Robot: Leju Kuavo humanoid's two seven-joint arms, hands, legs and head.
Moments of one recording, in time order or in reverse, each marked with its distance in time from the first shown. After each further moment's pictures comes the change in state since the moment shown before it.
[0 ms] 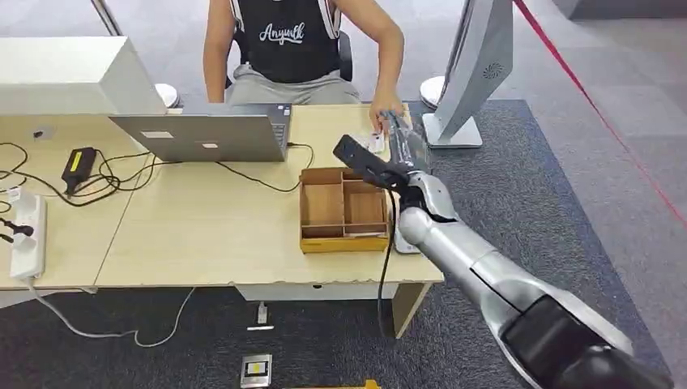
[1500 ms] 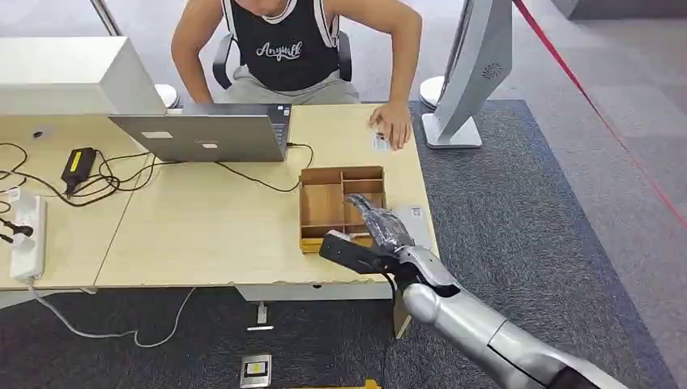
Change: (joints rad) left arm 0.028 0.006 0.048 0.005 0.075 0.032 0.013; right arm 0.281 -0.114 0.059 -0.318 0.073 0.203 -0.005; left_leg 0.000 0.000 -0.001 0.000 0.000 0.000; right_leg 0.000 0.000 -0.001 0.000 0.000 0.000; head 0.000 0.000
